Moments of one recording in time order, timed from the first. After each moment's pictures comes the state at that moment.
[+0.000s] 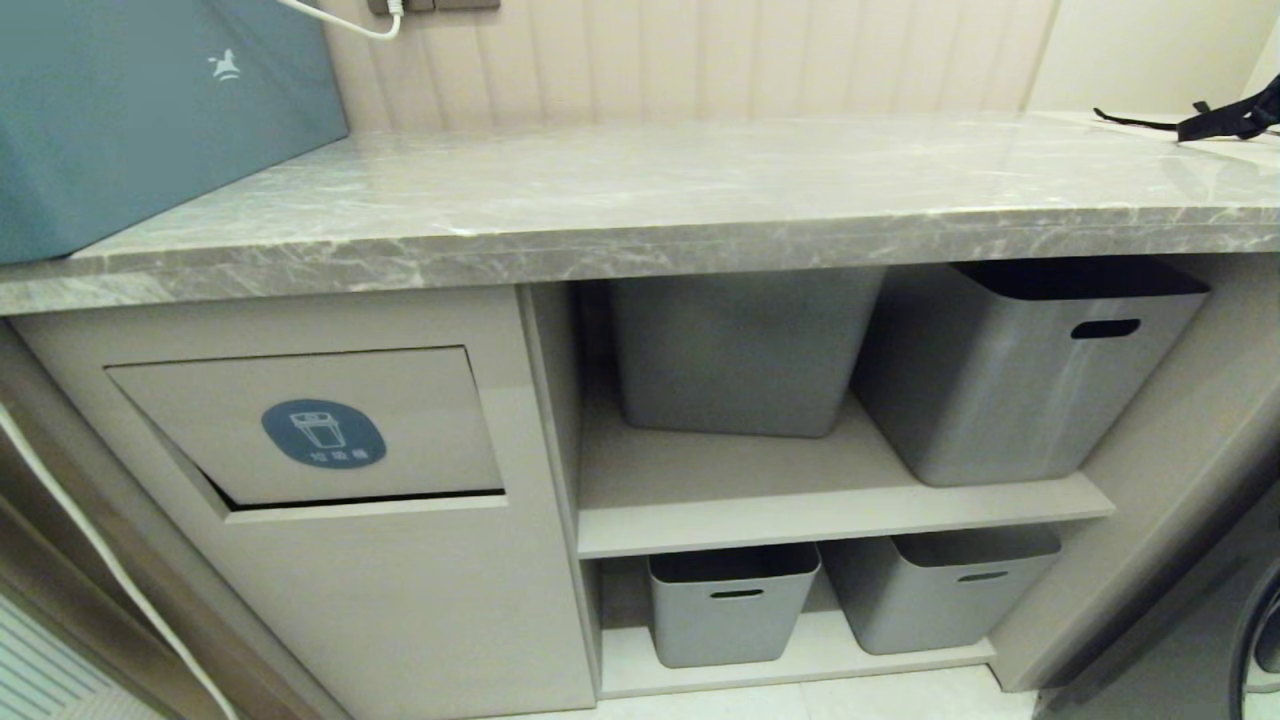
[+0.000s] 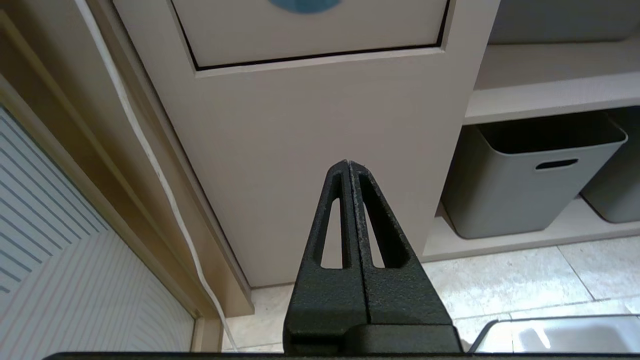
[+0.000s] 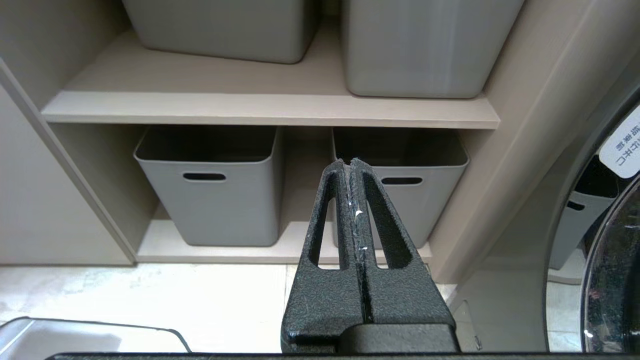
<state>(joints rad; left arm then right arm) 0.00 0.01 0.00 0.00 0.00 0.07 0.01 0.00 0.00 0.00 0.02 -0.04</state>
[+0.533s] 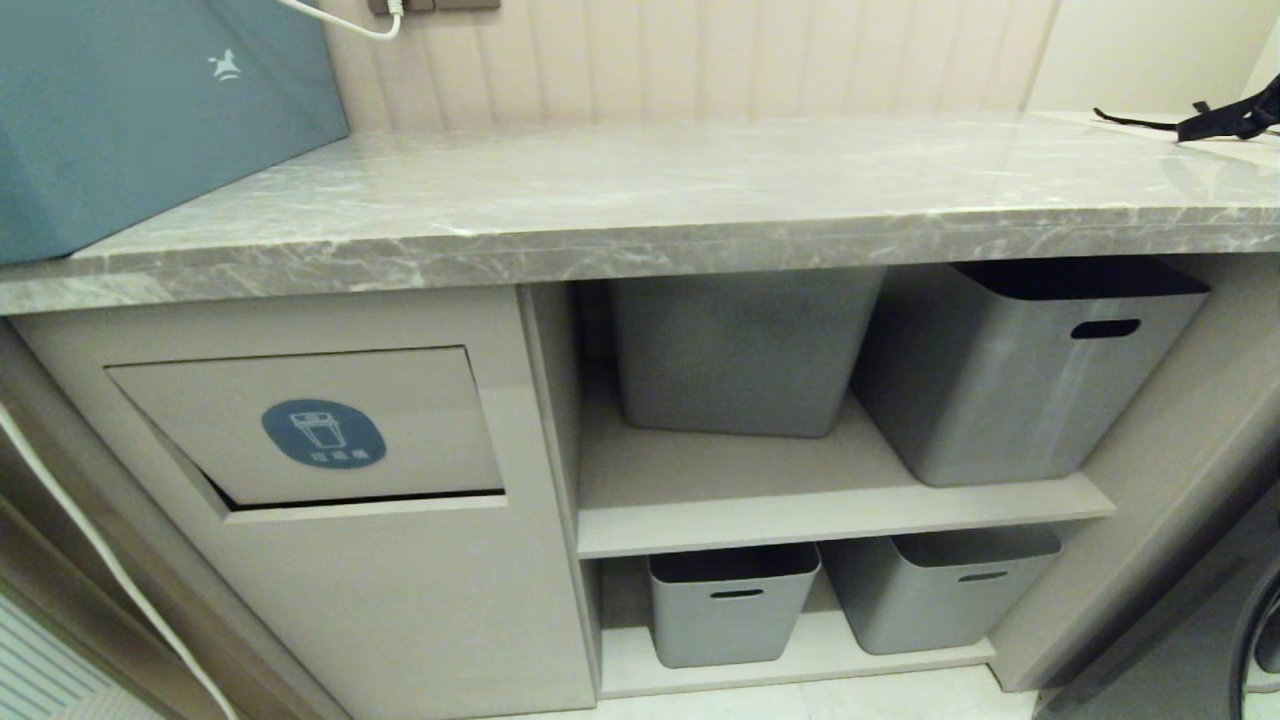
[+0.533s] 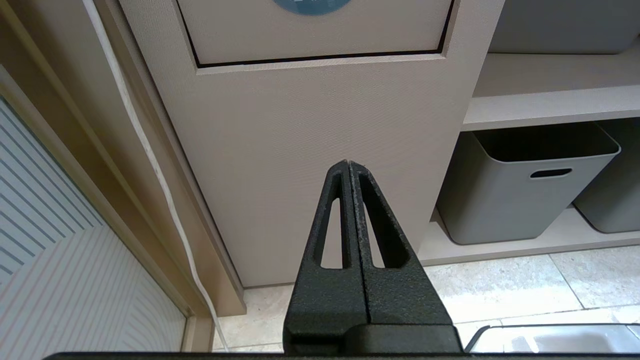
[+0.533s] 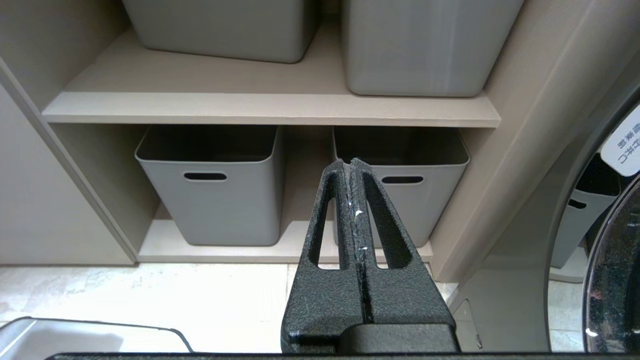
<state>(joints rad) 0.00 0.00 0.00 0.00 0.00 0.03 0.01 0.00 0.00 0.00 0.02 -0.04</state>
